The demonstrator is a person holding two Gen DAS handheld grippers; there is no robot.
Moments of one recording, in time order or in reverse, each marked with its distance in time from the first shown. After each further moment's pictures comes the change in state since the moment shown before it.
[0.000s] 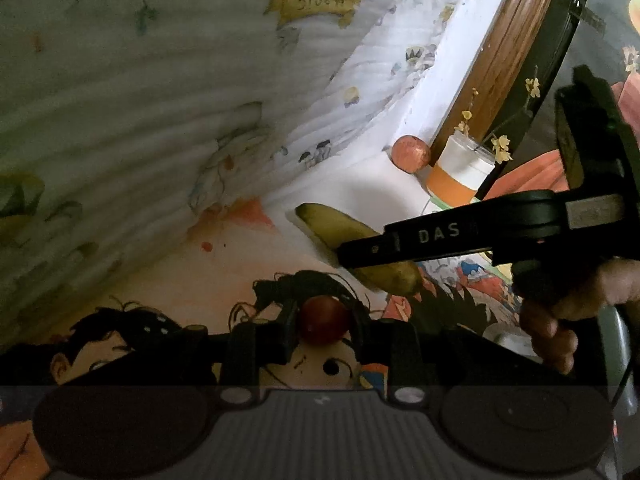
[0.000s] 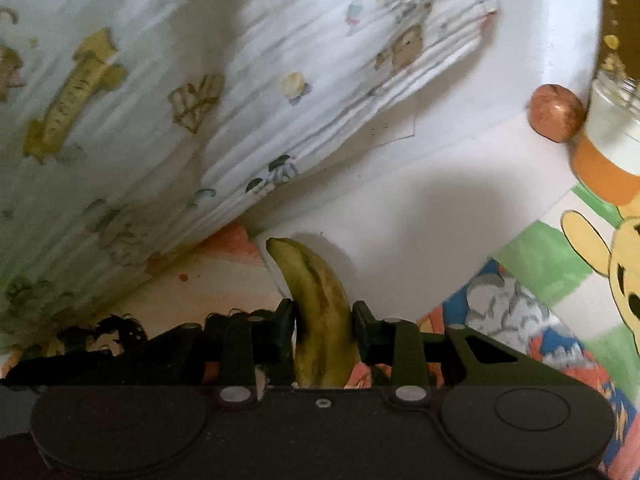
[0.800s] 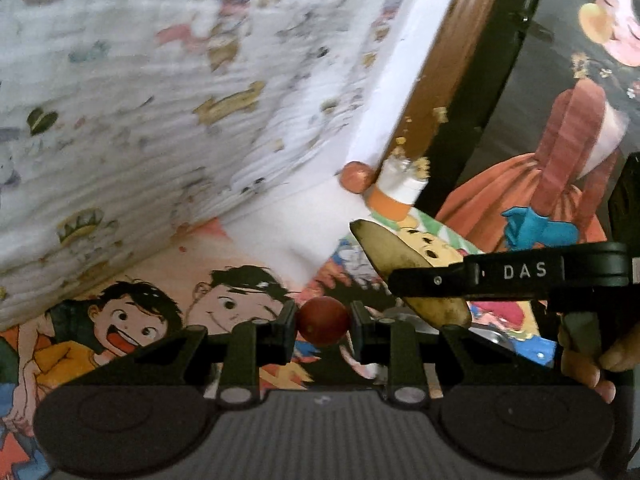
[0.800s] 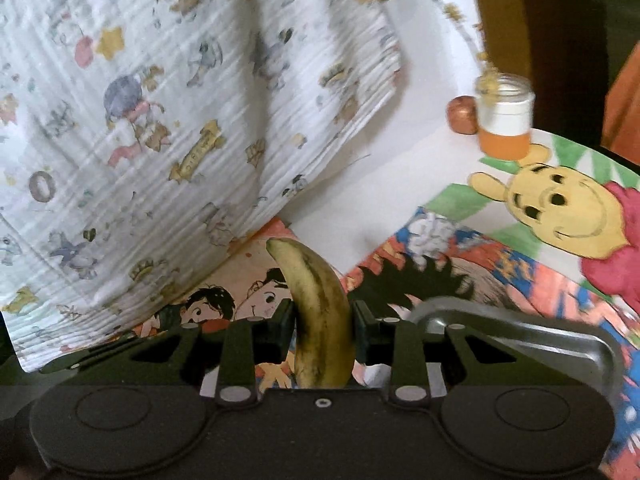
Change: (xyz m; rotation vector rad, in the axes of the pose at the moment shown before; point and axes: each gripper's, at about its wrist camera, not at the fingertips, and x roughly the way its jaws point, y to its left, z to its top) left arm -0.105 -0.066 -0.020 0.038 -0.072 -0.027; right arm -0.159 -0.012 -0.077 0.170 -0.150 0.030
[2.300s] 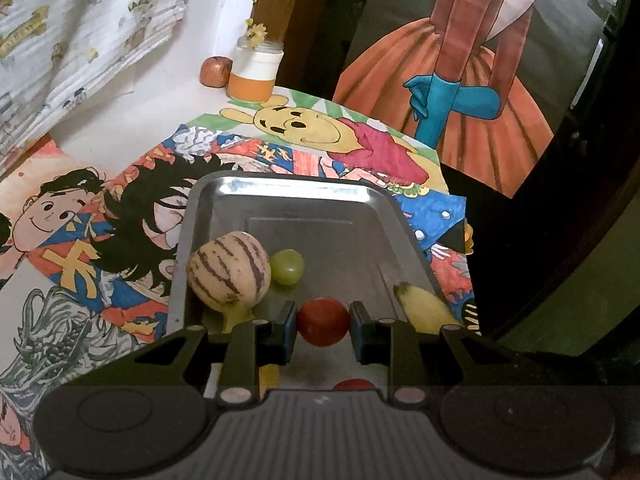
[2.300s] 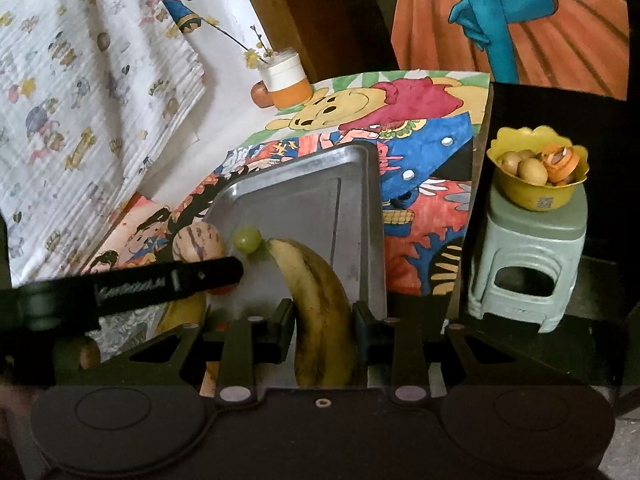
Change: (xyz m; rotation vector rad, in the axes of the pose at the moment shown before) left arm 0.032 -0.132 -0.086 0.208 0.259 -0.136; right arm -0.109 -0.066 -0.193 0.295 -0.145 -0.313
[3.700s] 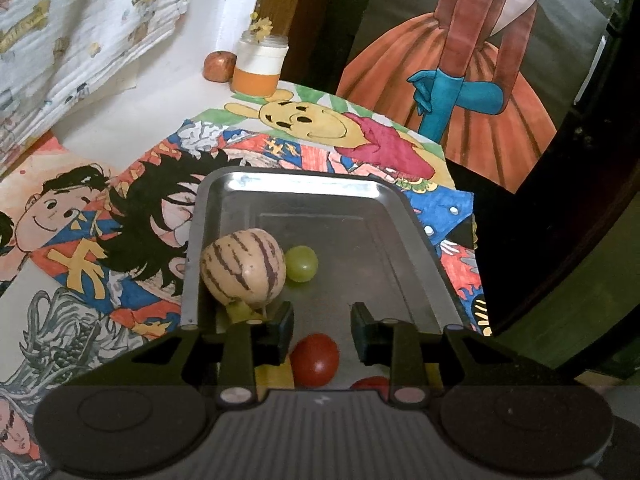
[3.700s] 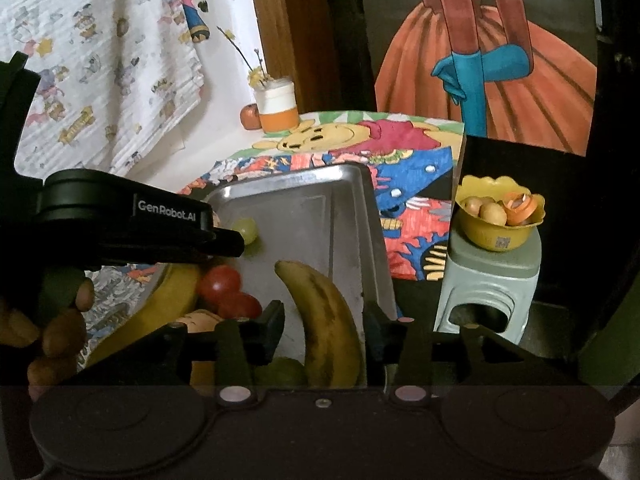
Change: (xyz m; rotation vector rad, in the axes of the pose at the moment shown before) left arm 0.000 0.007 0.003 0.005 0.013 -0.002; right arm -0.016 0.040 -0.044 -0.101 -0.156 -0.162
